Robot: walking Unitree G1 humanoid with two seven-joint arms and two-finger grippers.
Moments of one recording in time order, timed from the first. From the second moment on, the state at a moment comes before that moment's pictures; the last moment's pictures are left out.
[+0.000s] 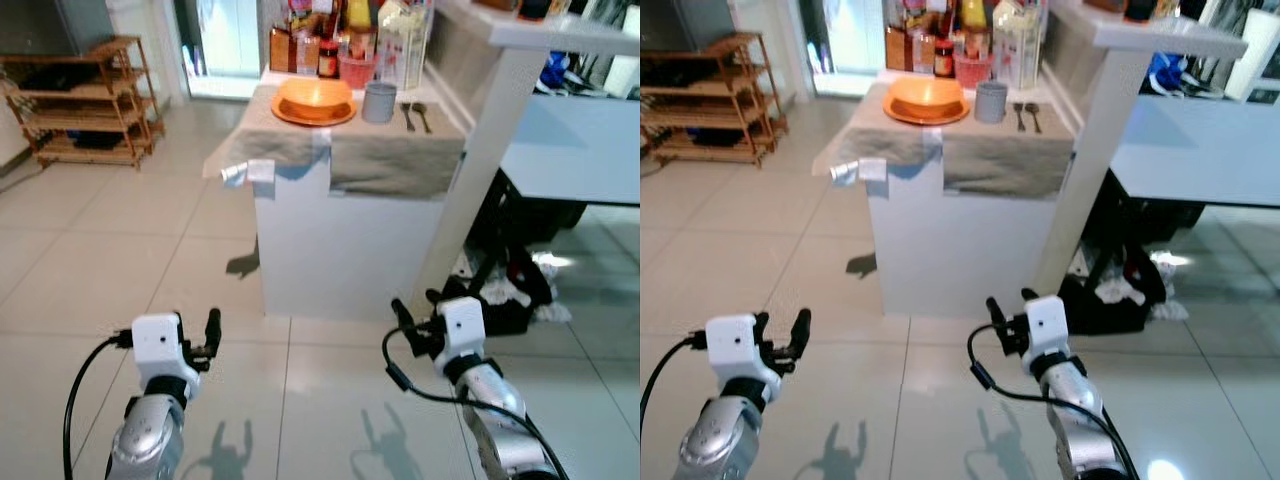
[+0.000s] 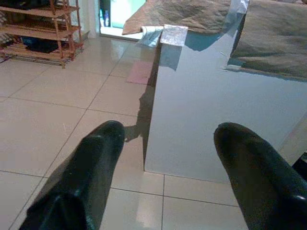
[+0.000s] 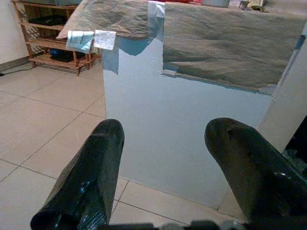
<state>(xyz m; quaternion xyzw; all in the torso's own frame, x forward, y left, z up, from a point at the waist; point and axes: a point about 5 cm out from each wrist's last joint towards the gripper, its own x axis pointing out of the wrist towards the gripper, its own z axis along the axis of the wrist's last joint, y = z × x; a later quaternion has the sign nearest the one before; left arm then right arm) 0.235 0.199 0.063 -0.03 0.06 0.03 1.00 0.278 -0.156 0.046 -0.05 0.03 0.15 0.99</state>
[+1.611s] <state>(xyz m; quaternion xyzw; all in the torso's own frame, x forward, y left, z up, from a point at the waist) 0.247 0.200 0.100 0.02 0.00 0.01 1.00 0.290 -0.165 0.077 -0.07 -0.04 0.09 0.99</state>
